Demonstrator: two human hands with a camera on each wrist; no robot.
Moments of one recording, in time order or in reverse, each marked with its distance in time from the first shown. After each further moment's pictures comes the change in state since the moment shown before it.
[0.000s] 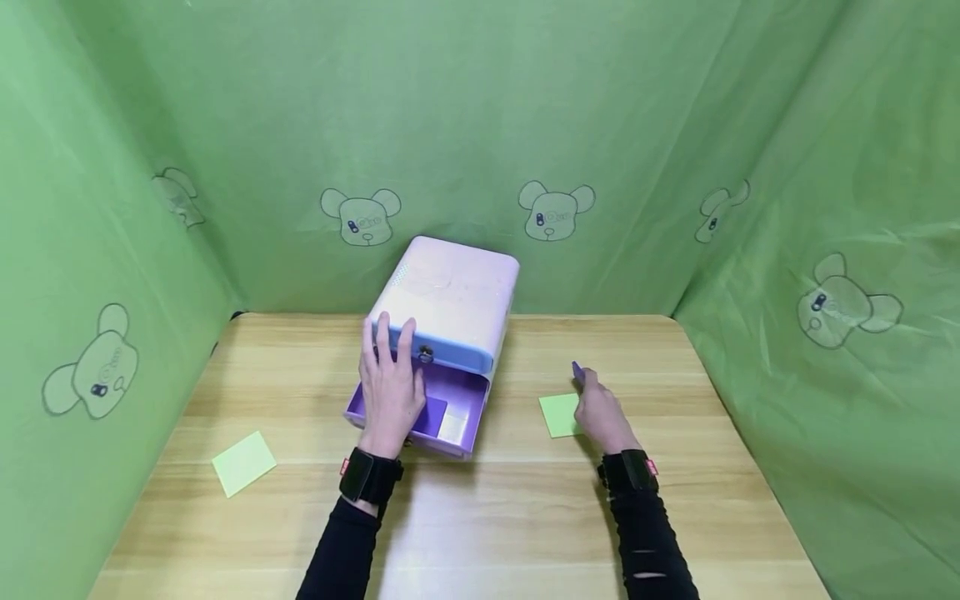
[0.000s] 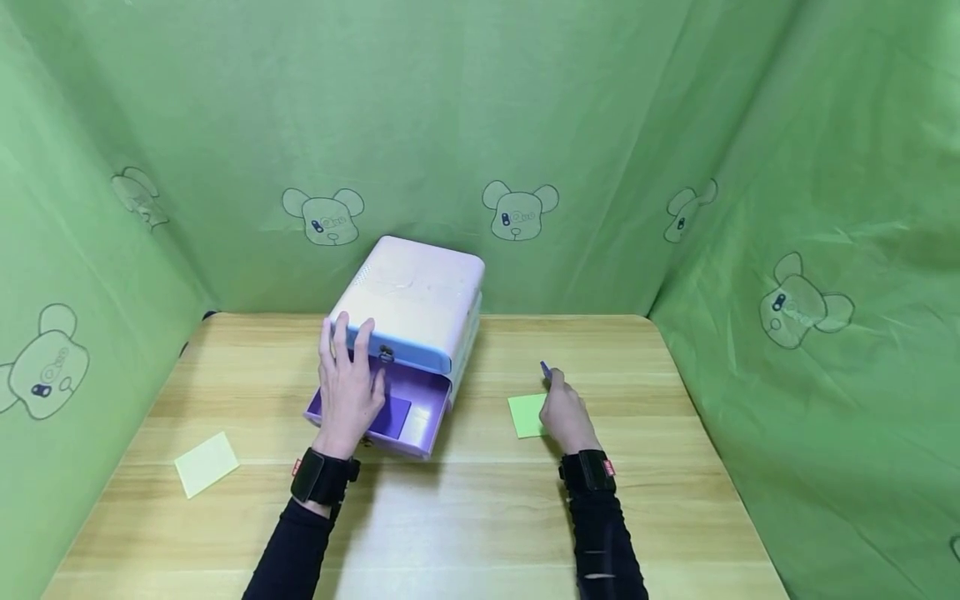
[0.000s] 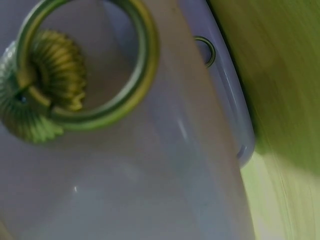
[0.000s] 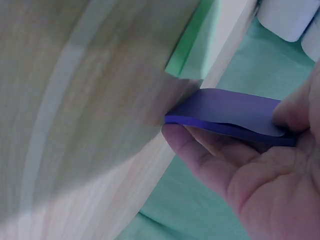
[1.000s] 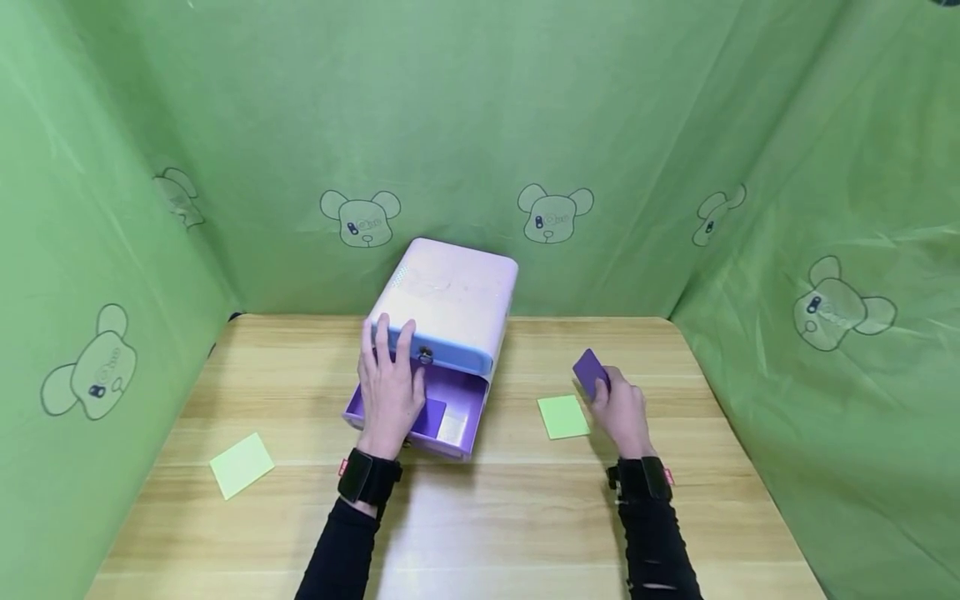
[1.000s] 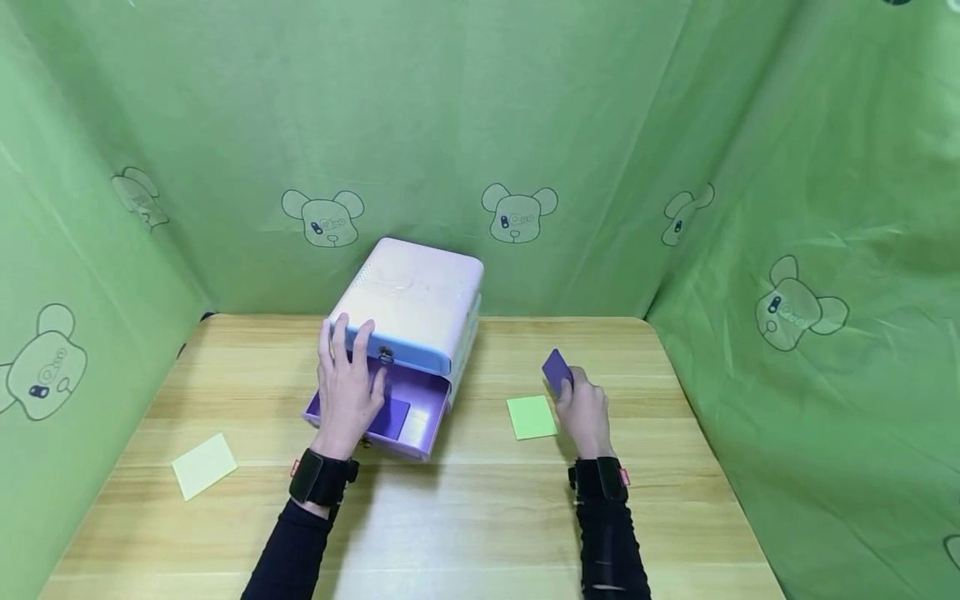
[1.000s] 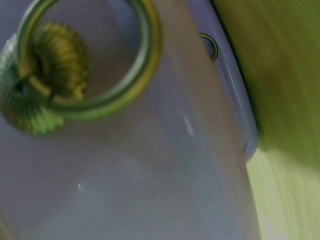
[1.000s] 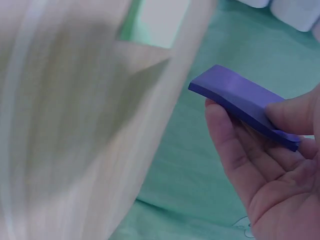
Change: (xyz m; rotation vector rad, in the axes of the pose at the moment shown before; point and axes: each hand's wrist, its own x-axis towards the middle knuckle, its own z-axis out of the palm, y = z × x) left_hand 0.001 -0.002 -0.001 -0.022 -0.005 -0.010; right_hand -0.012 -0.001 -0.026 0.095 0.330 -0.009
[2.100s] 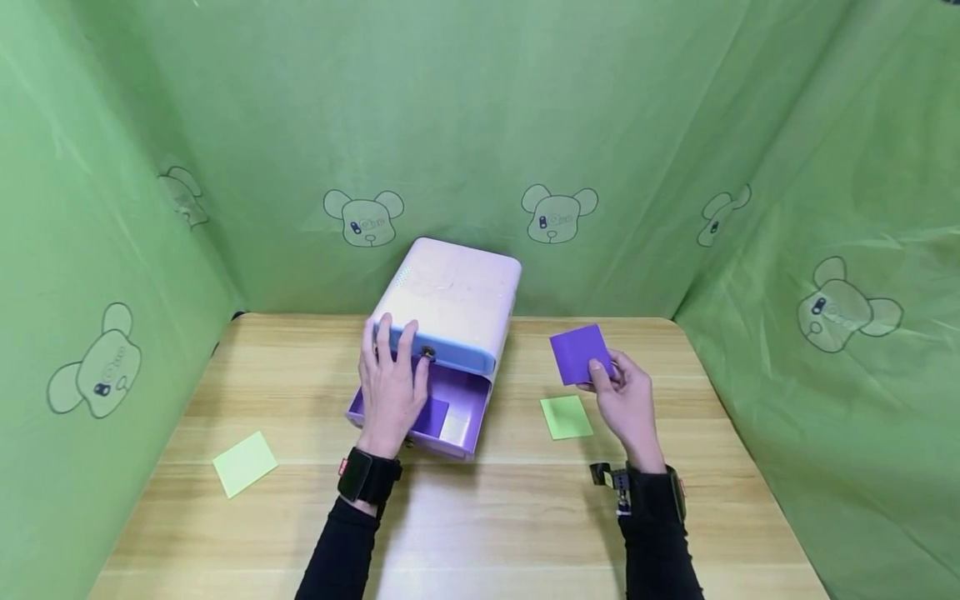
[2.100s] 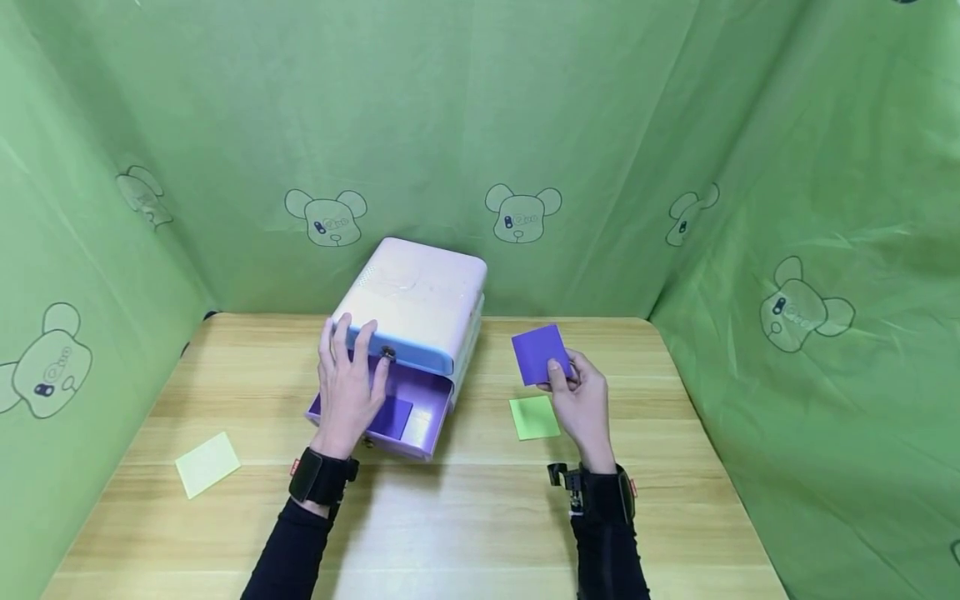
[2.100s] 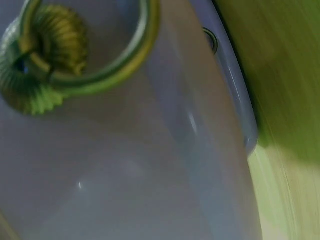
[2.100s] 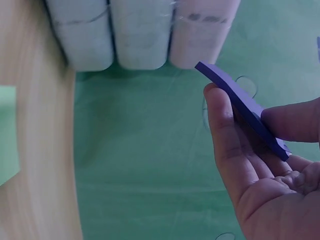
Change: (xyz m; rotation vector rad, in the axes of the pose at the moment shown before) left_hand 0.003 -0.004 0.000 -0.053 0.002 -0.010; right_hand -0.009 -0.085 -0.047 0.643 -0.055 0.163
